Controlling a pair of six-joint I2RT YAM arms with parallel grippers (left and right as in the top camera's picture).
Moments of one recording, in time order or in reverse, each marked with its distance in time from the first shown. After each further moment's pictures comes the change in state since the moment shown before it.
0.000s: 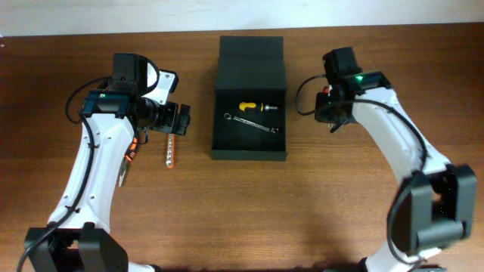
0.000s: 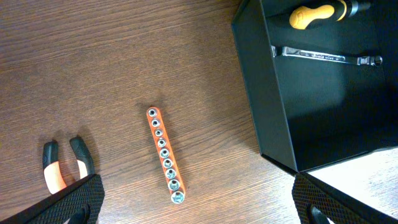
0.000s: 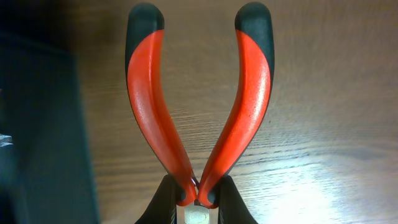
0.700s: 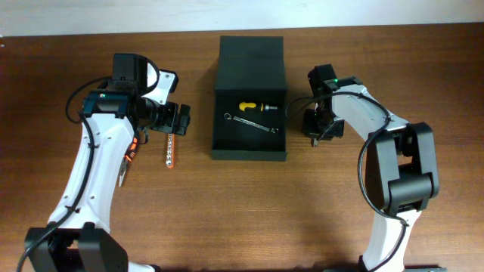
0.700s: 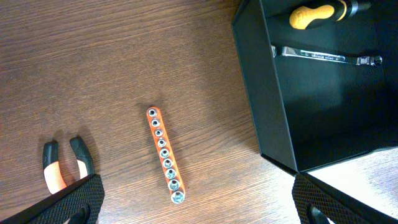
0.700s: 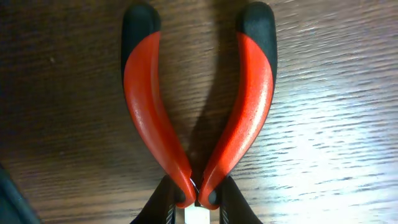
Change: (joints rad) left arm 0.000 0.000 0.000 0.000 0.000 0.000; right arm -0.002 0.305 0.011 0.008 -0.091 0.119
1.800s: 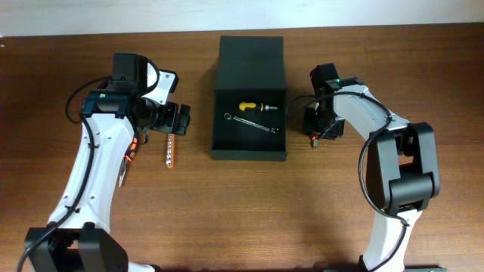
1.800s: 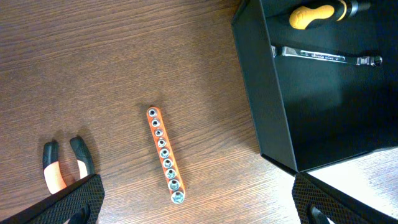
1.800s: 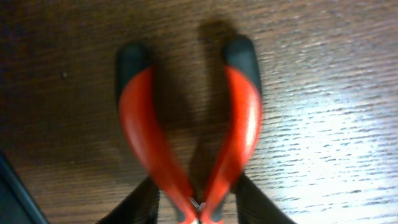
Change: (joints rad) left arm 0.000 0.000 0.000 0.000 0.000 0.000; right arm -0.008 0.004 -0.005 0.035 -0.042 -0.004
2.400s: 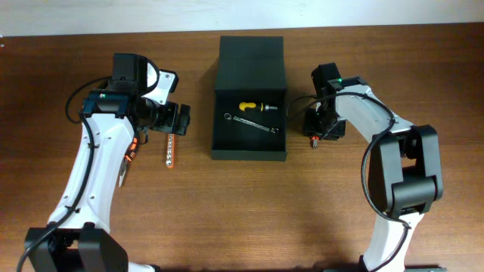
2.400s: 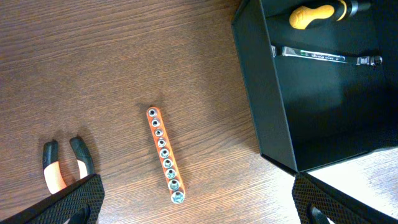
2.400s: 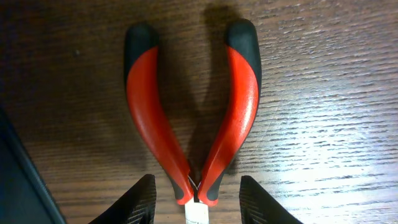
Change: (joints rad) left arm 0.000 0.000 0.000 0.000 0.000 0.000; right arm -0.003 -0.028 -0.006 -0.025 -0.014 -0.032
